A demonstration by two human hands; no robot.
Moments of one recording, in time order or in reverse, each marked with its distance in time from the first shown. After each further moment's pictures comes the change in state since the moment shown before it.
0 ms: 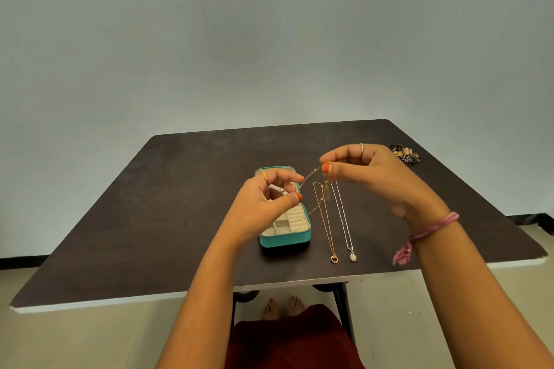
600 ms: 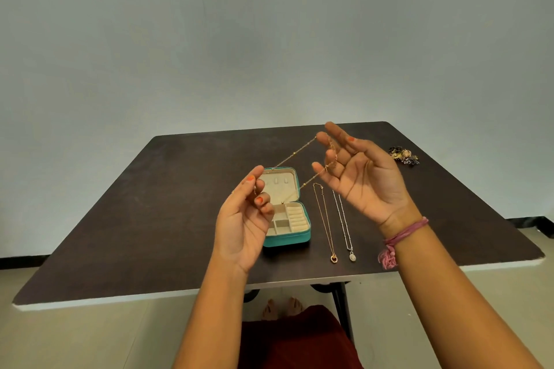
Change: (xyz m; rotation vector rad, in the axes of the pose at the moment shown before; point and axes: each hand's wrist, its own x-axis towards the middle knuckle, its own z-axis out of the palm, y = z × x) left_hand -0.014 -0.017 0.004 -1.189 0.240 -0.164; right_hand 0.008 0.010 0.012 1.108 -0.207 0.105
